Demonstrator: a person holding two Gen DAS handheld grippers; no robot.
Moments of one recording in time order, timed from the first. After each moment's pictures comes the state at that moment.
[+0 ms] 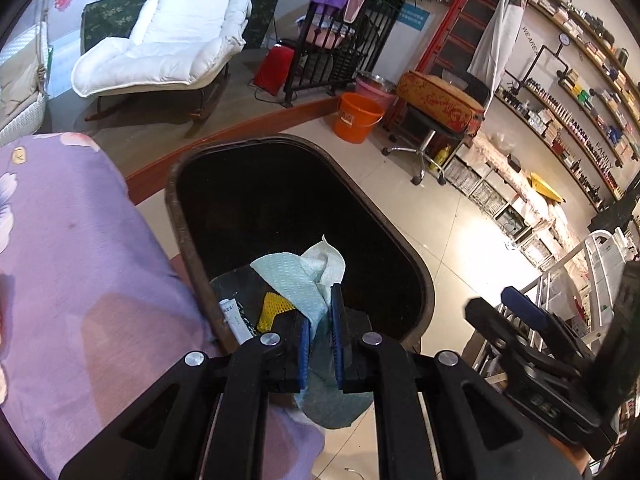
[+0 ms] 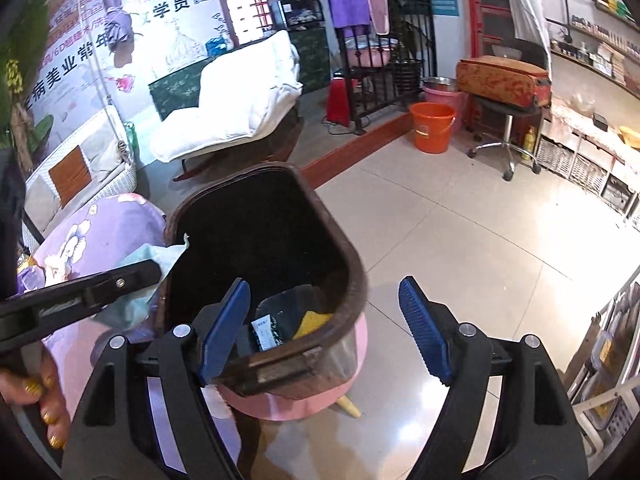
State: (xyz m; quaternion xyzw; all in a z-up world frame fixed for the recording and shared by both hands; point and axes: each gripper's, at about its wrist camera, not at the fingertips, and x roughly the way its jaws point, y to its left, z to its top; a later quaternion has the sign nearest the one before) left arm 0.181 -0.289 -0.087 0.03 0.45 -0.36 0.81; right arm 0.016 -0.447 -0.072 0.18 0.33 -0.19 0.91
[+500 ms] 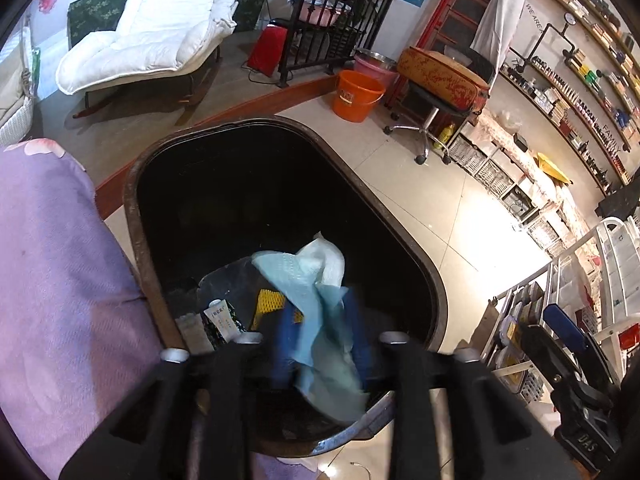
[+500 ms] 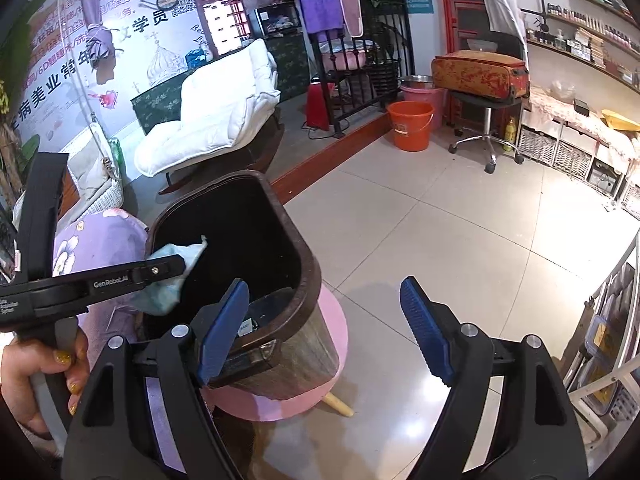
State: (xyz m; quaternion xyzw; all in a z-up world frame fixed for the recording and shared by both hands) left arm 0.197 -0.324 -0.104 0.06 0.47 -0.36 0.80; right arm -0.008 -0.470 -0.077 0.20 0.31 -0.21 0.90
